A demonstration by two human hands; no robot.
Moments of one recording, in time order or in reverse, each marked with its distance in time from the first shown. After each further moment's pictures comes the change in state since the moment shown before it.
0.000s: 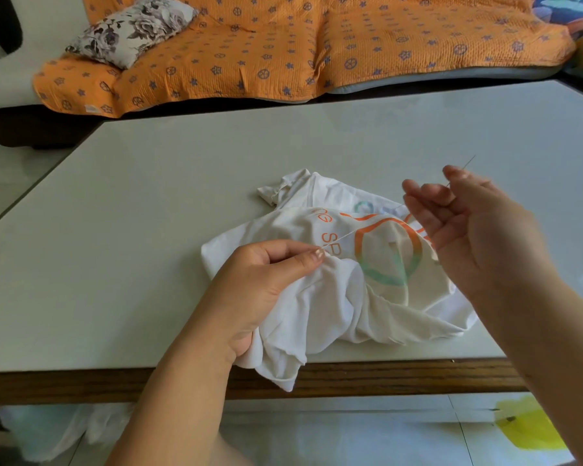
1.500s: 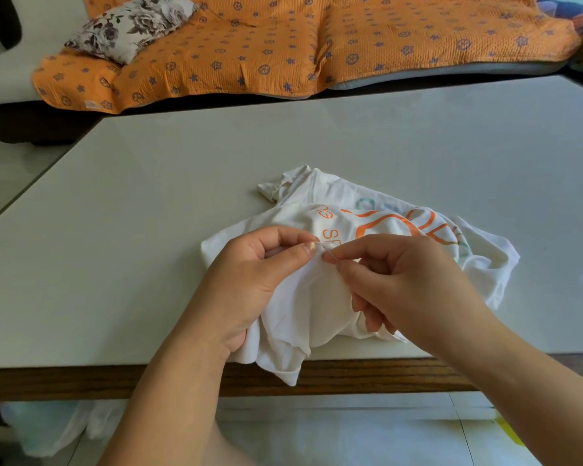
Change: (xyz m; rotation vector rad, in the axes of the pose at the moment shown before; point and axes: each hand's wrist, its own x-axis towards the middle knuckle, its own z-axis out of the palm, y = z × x) left_hand -0.001 0.001 -0.004 0.013 -0.014 0.093; right_hand -0.068 0.019 0.021 -1.103 -0.440 -0.031
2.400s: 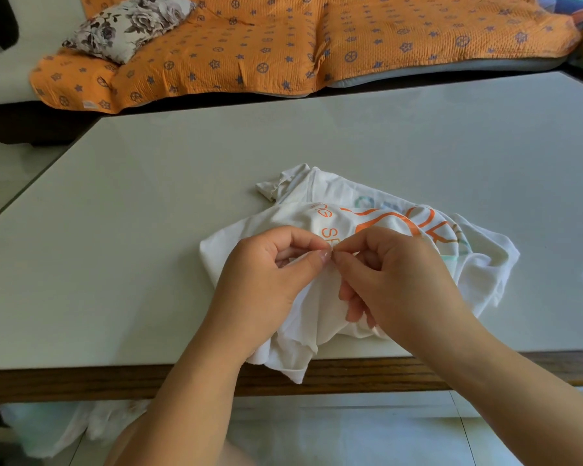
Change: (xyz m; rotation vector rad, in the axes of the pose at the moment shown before) left_hand -0.001 -0.006 0.012 0.218 0.079 0.129; right_hand 0.008 0.011 0.013 -0.032 0.097 0.005
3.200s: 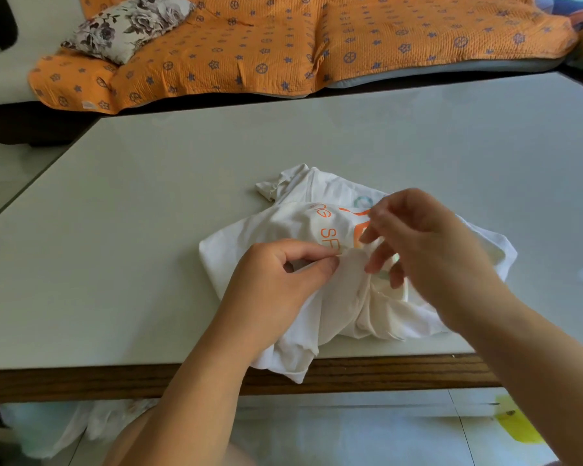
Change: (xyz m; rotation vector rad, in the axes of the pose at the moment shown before) left_hand -0.003 0.001 0.006 0.085 -0.037 -0.051; right_hand 0.020 0.000 -0.024 0.253 0.106 0.097
